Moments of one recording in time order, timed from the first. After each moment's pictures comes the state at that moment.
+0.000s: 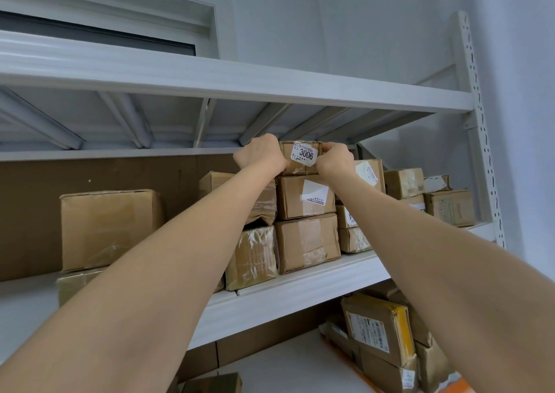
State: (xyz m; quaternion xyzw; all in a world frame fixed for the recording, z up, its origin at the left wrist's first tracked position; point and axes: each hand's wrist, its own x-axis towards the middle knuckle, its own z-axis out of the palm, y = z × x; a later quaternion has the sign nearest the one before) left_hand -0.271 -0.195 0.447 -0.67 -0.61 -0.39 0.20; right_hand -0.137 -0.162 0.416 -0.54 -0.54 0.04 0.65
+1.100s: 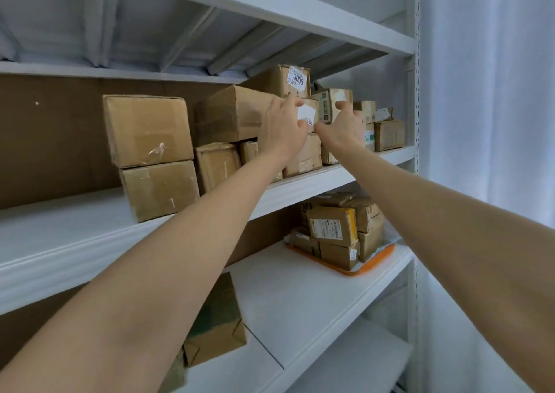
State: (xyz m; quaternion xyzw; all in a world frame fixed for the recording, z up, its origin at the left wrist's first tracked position) left_hand -0.317 -0.278 0.330 -0.79 -0.30 -0.54 0.06; right_hand -0.199 -0.292 0.319 -0.66 -0.44 -0.07 0.60
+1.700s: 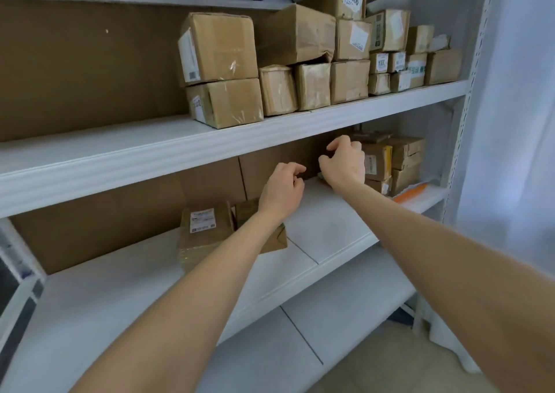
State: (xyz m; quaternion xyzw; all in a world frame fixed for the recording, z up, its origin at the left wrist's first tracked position) left_hand -0.461 -0.338 0.127 -0.81 -0.41 -0.40 -0.11; right_hand -0.329 -0.355 0.158 -0.70 -0.49 0.03 0.52
